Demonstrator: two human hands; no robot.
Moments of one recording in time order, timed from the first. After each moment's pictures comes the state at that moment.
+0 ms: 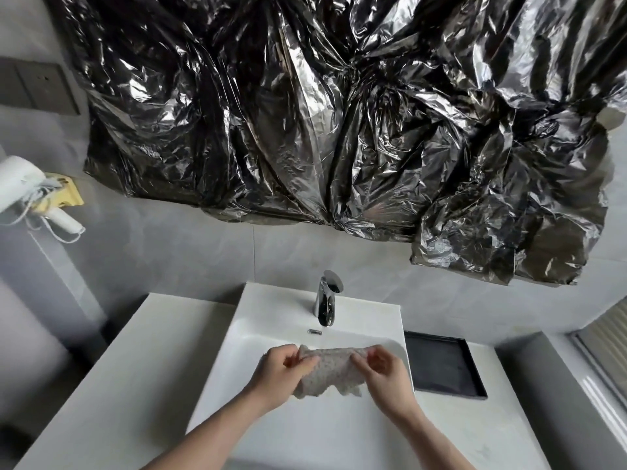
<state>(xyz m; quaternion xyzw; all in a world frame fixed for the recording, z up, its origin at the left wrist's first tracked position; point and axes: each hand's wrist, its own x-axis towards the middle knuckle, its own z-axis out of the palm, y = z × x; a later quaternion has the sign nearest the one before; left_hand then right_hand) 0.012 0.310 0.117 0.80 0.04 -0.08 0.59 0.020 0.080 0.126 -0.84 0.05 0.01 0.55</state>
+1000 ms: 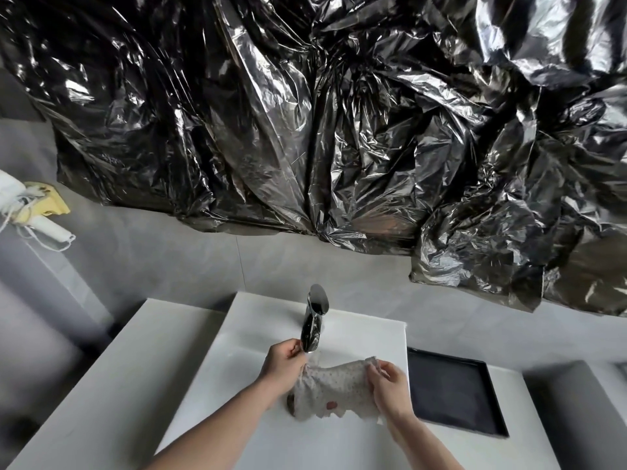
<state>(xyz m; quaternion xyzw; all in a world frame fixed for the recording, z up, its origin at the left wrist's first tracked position) 0.121 0.256 0.051 0.77 0.18 -0.06 0.61 0.116 0.026 0.041 -0.74 0.22 0.10 0.63</state>
